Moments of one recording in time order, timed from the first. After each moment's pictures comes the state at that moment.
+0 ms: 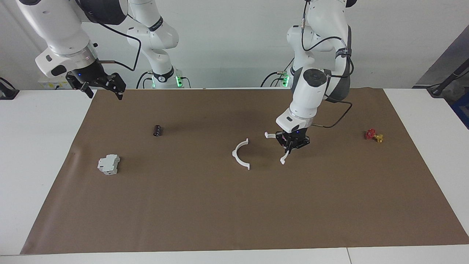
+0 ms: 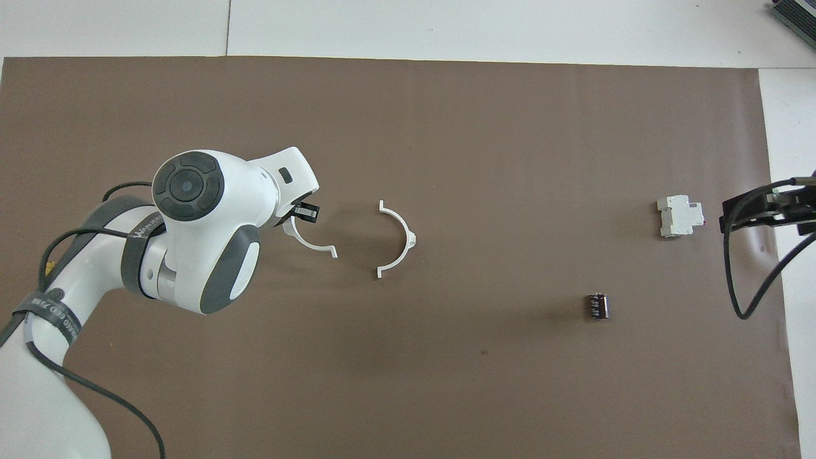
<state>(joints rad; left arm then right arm) -0.40 0.19 -0.01 -1.97 0.00 2.33 -0.02 -0.03 0.01 0.00 -1.55 -0.06 1.45 0.03</state>
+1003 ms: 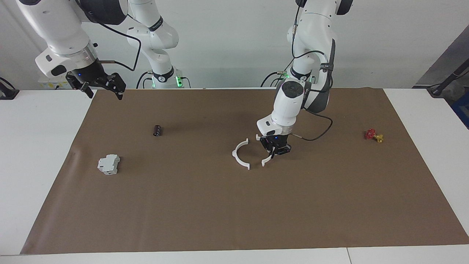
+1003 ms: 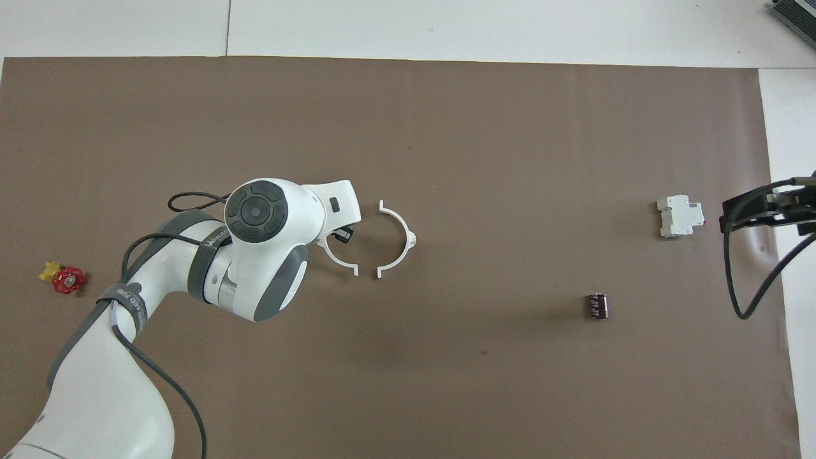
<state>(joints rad) -0.48 0.29 -0.01 -2.00 0.00 2.46 0.08 -0.03 0.01 0.00 -1.55 -0.06 1.45 0.03</state>
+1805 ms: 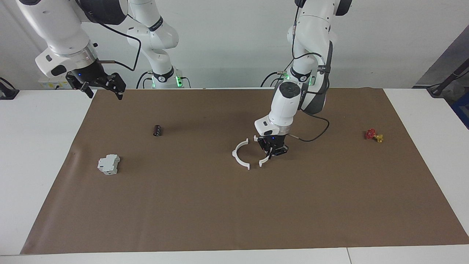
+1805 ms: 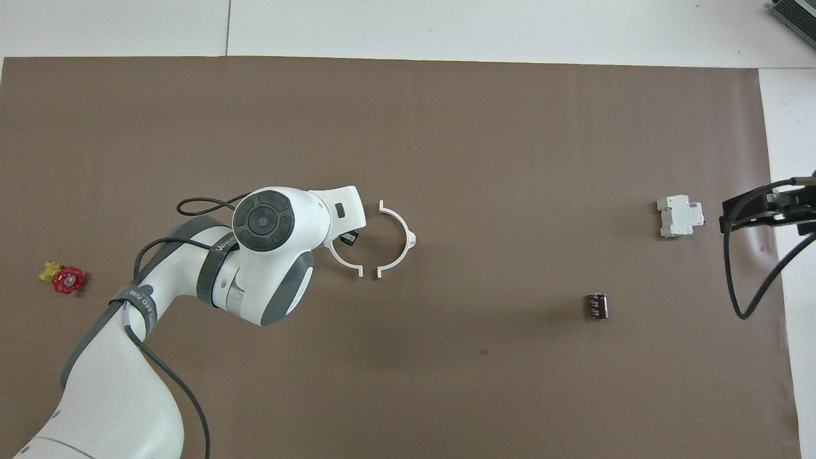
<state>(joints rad) -0.50 0.30 -0.01 -2.02 0.00 2.53 0.08 -0.03 0.01 0.00 -1.55 -0.06 1.45 0.03</state>
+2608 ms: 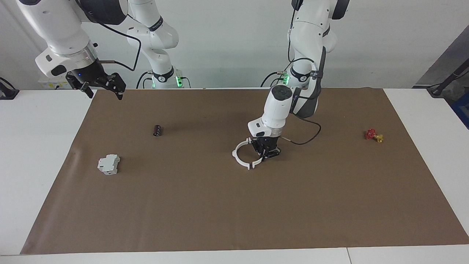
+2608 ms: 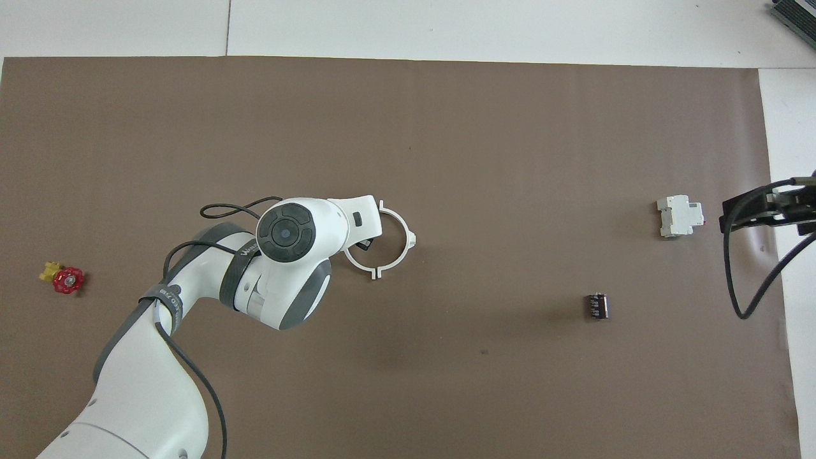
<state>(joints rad) -0.53 0.35 -0.01 -2.02 0.00 2.60 0.08 -0.03 0.01 0.00 -1.55 -0.06 1.45 0.03</state>
